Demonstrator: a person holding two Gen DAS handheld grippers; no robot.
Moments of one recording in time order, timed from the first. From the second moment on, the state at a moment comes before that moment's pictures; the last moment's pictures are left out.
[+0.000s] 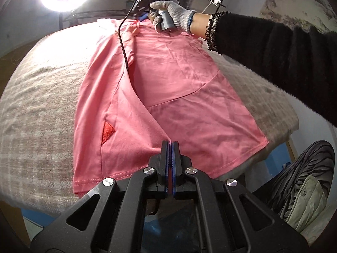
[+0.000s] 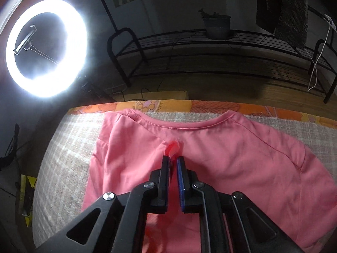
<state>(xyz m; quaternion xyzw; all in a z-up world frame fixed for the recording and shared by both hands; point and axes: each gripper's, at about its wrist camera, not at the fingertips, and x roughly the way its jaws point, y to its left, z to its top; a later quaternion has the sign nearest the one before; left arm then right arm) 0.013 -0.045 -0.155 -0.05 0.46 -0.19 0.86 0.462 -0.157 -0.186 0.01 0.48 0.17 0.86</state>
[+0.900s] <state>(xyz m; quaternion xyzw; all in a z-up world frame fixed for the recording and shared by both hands) -0.020 0.020 -0.125 -0.08 0.45 -0.16 0.87 0.112 -0.284 -0.089 0.06 0.46 0.32 0.82</state>
